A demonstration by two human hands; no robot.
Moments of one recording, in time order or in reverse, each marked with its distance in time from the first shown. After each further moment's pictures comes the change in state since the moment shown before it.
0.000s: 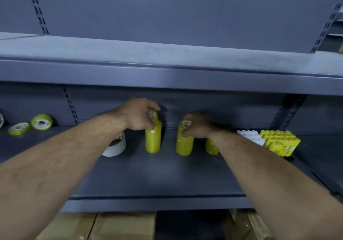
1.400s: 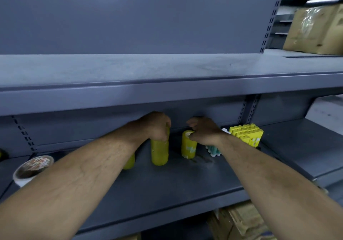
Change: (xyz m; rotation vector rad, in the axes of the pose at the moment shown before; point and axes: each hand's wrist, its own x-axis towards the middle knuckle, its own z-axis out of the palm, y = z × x) left_hand 0.076 0.091 0.058 0.156 -0.227 0.261; right_hand -0.050 0.072 -0.035 0.197 0.131 0.216
